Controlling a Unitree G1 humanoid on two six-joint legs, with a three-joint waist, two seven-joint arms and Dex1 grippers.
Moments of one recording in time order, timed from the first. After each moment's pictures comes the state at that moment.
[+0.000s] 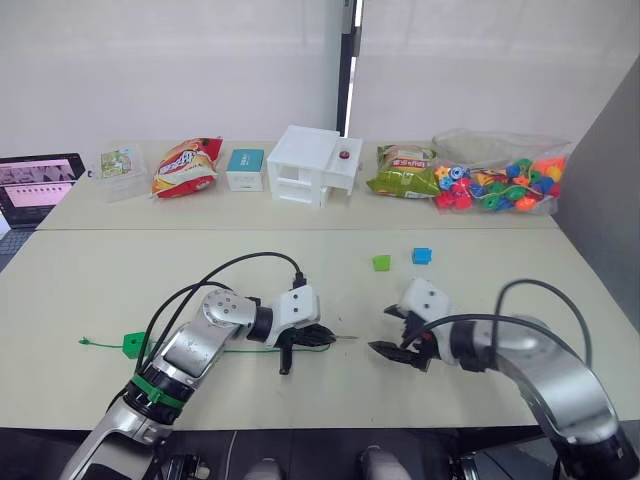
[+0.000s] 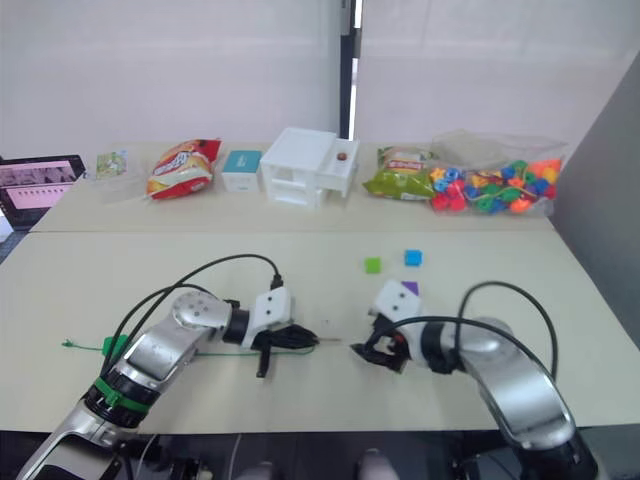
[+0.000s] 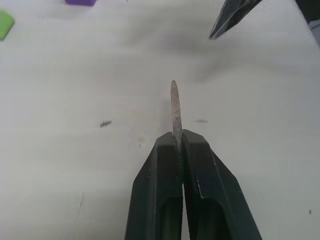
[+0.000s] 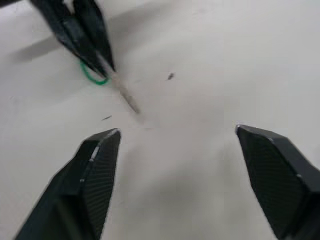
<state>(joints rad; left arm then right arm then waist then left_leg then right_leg) -0.50 0.58 -0.35 -0.09 -0.16 0.41 -1.13 -0.13 -0.54 -0.02 -0.71 0.23 1.02 0.72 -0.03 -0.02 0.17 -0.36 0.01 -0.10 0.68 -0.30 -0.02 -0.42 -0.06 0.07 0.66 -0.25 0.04</state>
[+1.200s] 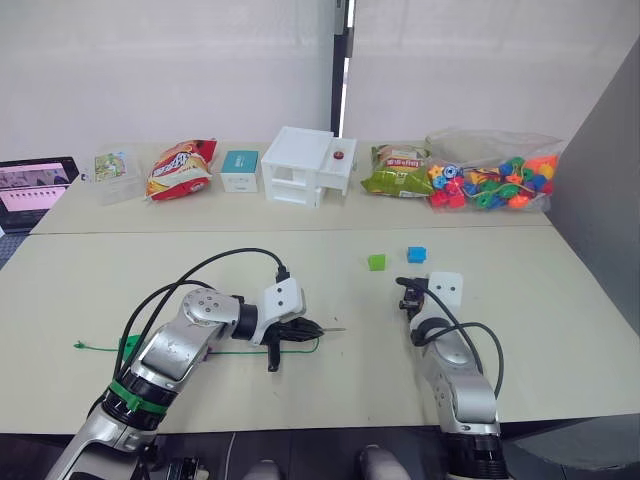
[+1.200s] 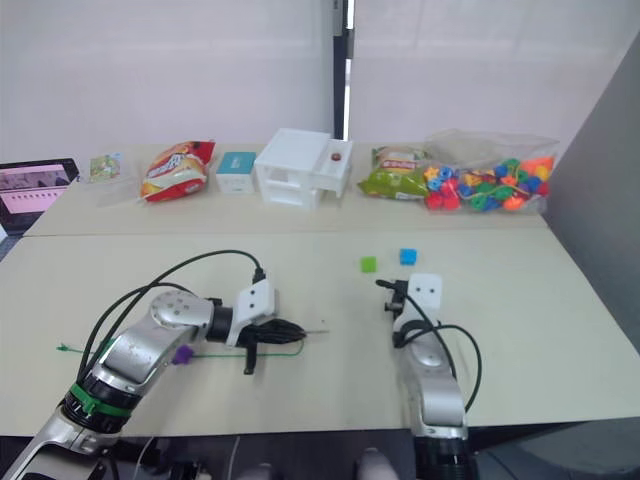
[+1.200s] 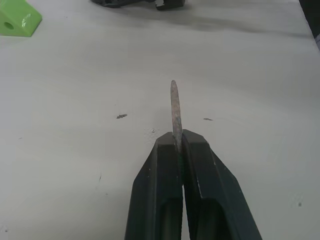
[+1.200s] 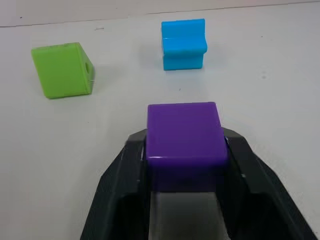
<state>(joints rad) -0.47 0.60 -0.30 -0.16 -0.20 0.49 -1.10 -0.23 0.02 -0.09 -0.15 0.02 0.47 -0.06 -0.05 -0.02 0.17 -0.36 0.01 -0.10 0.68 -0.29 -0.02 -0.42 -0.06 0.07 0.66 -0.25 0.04</state>
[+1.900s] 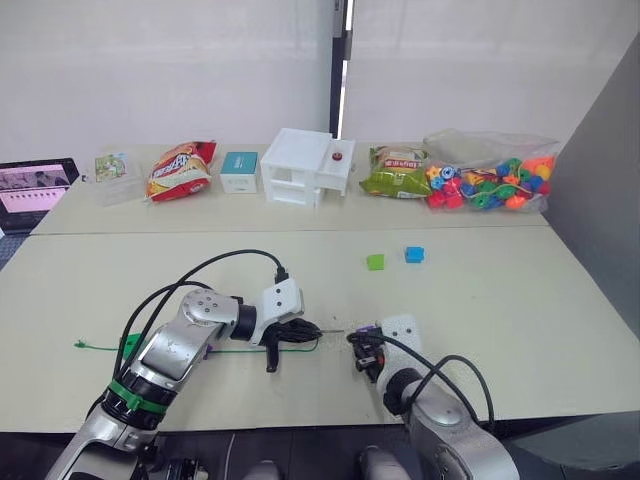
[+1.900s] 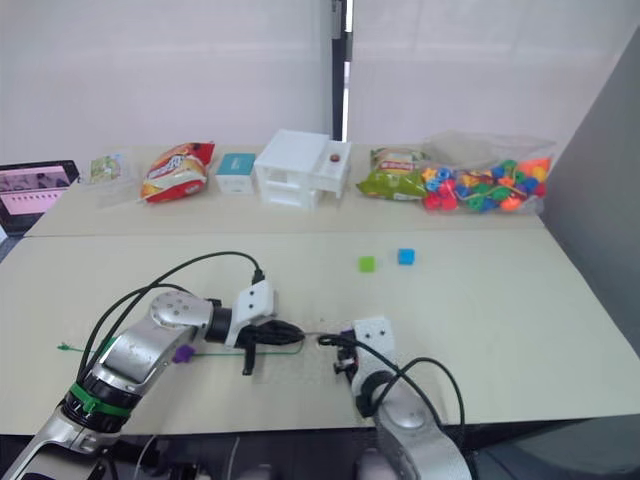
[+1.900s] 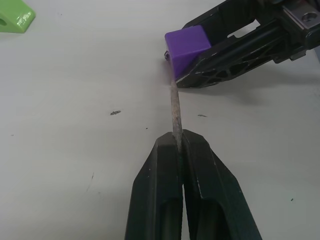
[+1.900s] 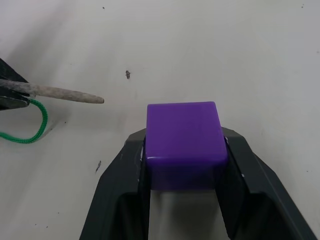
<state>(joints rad) -0.47 0.61 -0.30 -0.14 -0.20 0.48 -1.13 0.08 -0.01 0.27 -0.71 0.07 0.98 0.01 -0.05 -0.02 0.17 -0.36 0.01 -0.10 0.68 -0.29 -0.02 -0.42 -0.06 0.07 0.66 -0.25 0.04</state>
